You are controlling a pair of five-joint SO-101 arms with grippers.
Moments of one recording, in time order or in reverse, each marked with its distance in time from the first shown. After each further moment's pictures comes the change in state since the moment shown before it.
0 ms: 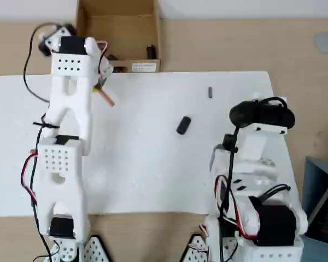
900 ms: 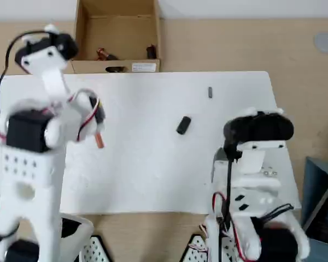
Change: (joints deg) left arm 8.3 -76.5 62.9 -3.4 -17.5; right arm 0.0 -10.6 4.0 -1.8 8.1
